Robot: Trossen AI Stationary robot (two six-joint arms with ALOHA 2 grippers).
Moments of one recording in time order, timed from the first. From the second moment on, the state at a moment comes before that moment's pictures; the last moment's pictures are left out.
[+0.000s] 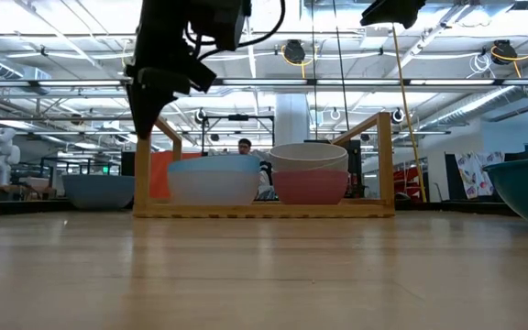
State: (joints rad) left arm 0.03 1.81 1.49 -1.47 -0.27 -0.60; right arm -0.28 0.86 0.96 -0.26 0.47 -0.79
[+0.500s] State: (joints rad) left arm 0.16 1.81 1.48 -1.44 -0.33 -0.47; right arm -0.29 0.86 0.96 -0.26 0.47 -0.76
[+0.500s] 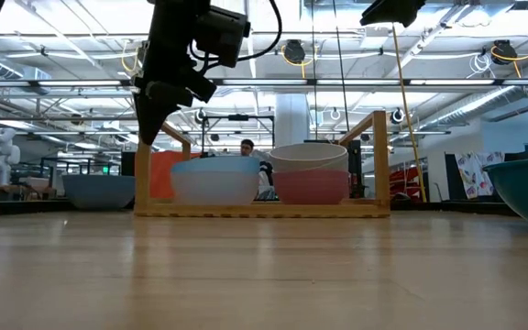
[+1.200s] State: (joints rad) left arm -0.05 1.50 1.53 -1.39 -0.30 -0.76; right arm -0.06 0.82 0.96 -0.45 0.67 -0.71
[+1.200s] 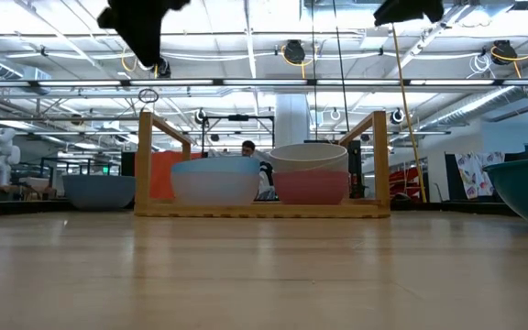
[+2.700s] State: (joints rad) left arm -0.32 1.37 1.53 -1.38 -0.34 -1.00; right arm 0.43 0.93 0.96 -1.26 -0.10 0.11
